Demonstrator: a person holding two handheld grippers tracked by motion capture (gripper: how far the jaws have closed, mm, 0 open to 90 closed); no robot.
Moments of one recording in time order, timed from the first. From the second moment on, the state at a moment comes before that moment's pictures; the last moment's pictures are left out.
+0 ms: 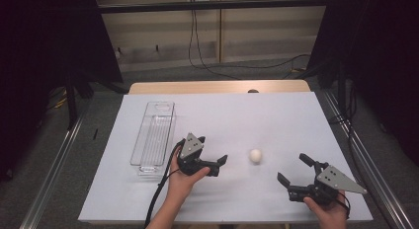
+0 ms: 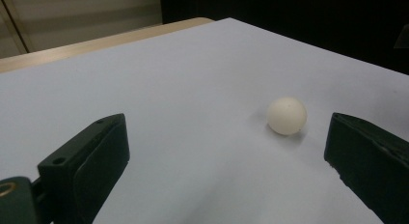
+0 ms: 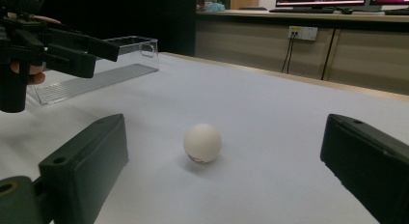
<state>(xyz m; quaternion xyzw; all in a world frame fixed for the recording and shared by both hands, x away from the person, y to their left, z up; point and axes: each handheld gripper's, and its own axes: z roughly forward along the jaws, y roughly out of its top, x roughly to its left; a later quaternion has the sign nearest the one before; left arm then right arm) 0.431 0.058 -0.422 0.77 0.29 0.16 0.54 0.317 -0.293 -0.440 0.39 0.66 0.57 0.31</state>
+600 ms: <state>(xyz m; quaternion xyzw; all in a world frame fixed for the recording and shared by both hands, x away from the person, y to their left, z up) 0.434 0.047 -0.421 0.78 0.29 0.15 0.53 0.317 -0.293 -0.439 0.39 0.66 0.57 0.31</state>
